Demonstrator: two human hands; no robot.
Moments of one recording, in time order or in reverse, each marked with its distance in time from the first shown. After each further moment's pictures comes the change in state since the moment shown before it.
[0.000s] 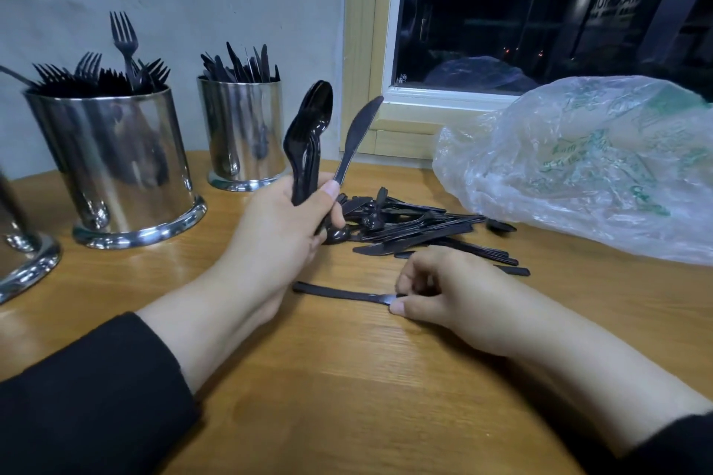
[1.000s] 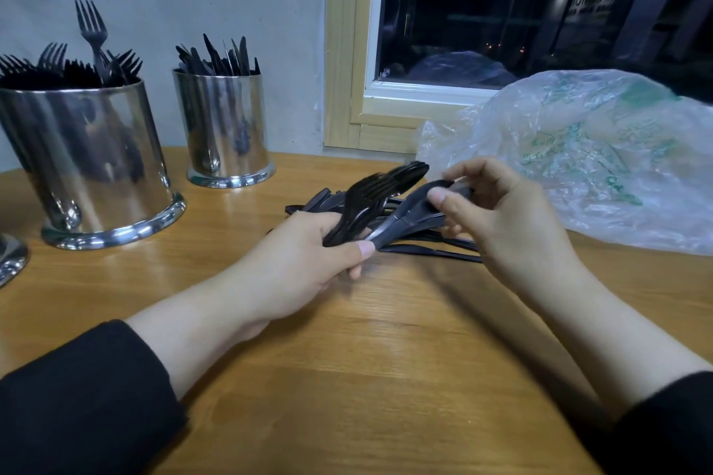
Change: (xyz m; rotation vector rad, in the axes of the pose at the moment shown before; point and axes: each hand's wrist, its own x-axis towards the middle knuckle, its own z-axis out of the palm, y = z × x) left_hand -0.014 0.000 0.008 0.418 -0.400 -0.078; right_hand 0.007 0.015 -0.032 0.646 0.612 -0.095
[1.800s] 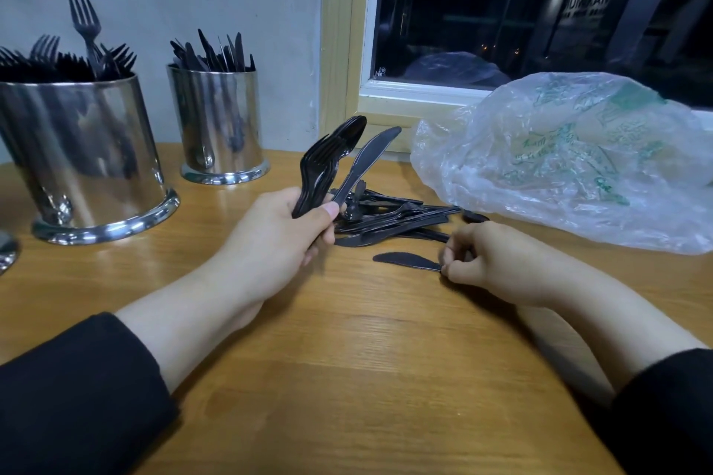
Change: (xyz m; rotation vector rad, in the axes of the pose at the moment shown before) left_hand 0.011 -0.011 -0.003 -0.192 0.260 -0.013; right_hand 0.003 0.024 -0.028 -0.760 -0.550 0.200
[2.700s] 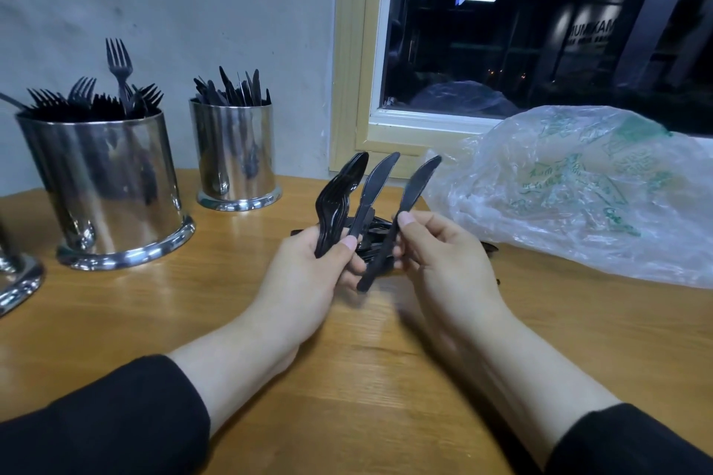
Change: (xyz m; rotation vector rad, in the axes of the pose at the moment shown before) left_hand -0.006 -0.001 0.023 -0.194 0.080 -0.007; right_hand 0.019 -0.079 0.046 1.329 0.422 -0.123
